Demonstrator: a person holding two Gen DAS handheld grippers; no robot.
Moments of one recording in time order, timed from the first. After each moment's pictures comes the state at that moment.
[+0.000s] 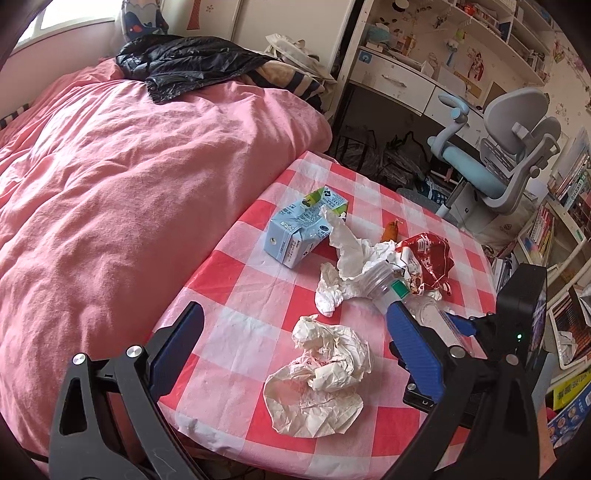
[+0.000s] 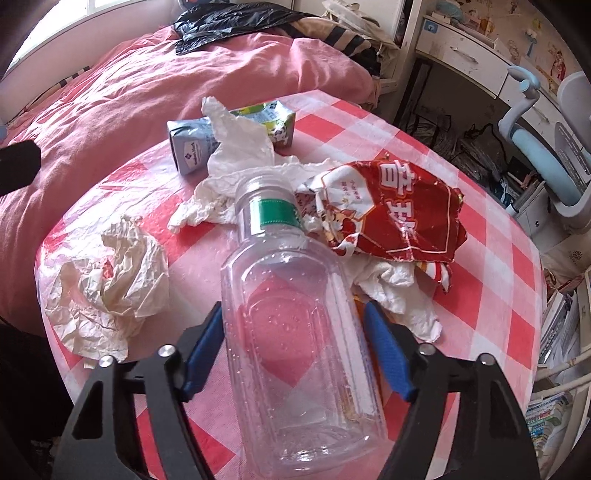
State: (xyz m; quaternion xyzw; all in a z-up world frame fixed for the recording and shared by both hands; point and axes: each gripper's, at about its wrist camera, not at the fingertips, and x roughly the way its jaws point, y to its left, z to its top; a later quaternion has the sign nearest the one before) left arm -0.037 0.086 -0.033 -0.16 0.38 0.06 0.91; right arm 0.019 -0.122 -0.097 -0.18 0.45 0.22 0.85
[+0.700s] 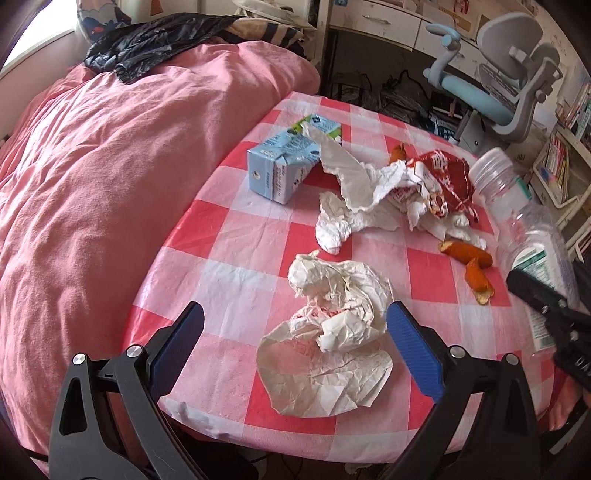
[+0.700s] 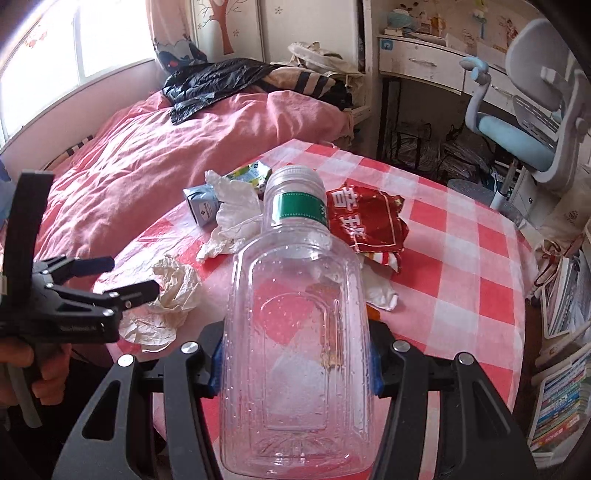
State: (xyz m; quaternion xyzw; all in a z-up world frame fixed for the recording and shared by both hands) left arm -0.022 0.054 -0.082 -0.07 0.47 0.05 0.88; right arm -0.020 -0.188 -0.045 -0.06 0.39 0.23 0.89
